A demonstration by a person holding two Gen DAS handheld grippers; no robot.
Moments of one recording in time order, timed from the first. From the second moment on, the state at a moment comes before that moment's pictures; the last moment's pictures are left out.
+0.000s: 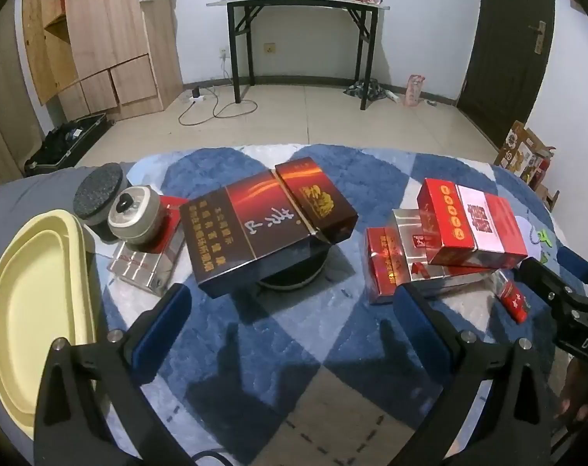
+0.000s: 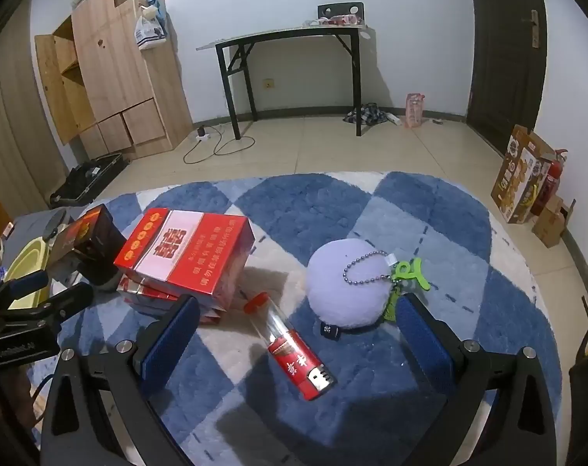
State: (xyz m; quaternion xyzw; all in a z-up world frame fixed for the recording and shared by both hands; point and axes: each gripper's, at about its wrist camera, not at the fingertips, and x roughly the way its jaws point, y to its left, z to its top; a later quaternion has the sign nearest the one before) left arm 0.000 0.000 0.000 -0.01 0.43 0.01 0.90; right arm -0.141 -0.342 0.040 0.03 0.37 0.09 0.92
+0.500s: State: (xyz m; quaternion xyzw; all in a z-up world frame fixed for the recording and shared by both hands) left arm 0.001 0.001 0.000 -0.02 0.43 -0.01 0.90; right arm -0.136 -0.338 0.029 0.02 0.38 0.09 0.92
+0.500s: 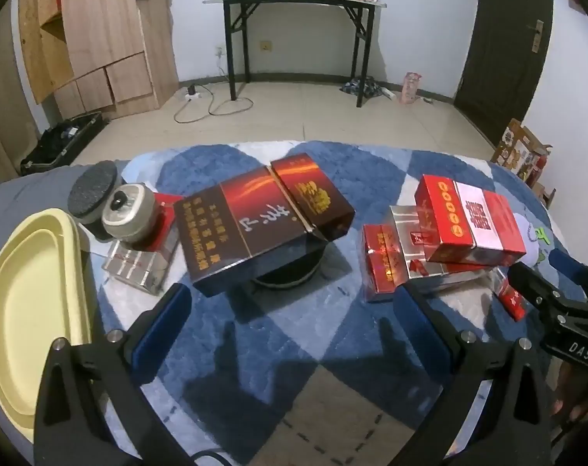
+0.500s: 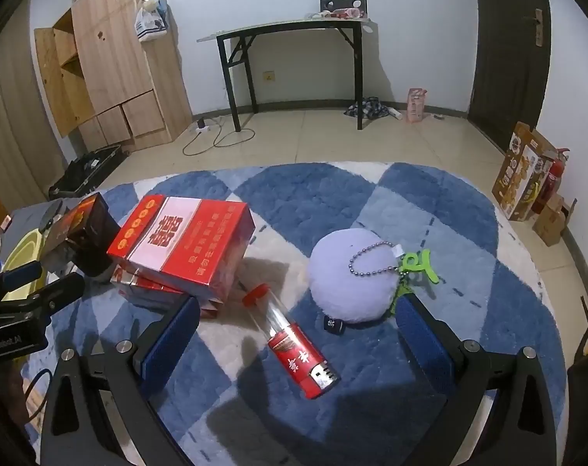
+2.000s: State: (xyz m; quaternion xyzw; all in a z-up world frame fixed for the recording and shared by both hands) left arm 0.004 0.031 -0.001 -0.11 0.42 0.02 0.90; right arm -0.137 -0.333 0.031 0.01 0.39 0.10 0.92
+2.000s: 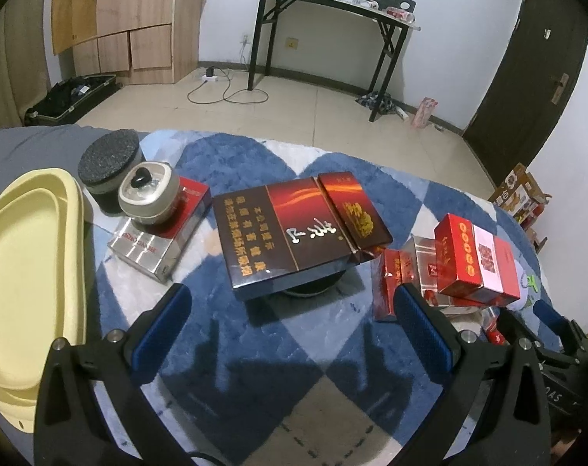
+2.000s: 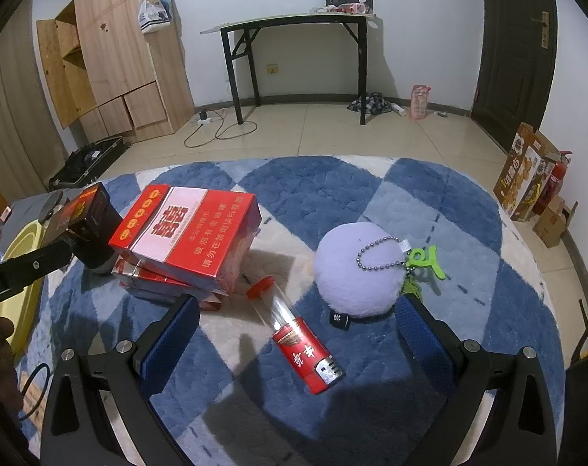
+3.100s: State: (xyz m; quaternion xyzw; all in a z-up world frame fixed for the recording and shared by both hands) left arm 0.024 0.036 -0.014 -0.16 0.42 0.03 0.89; right arm -0.136 -0.327 0.013 -0.08 0.42 0.13 0.89
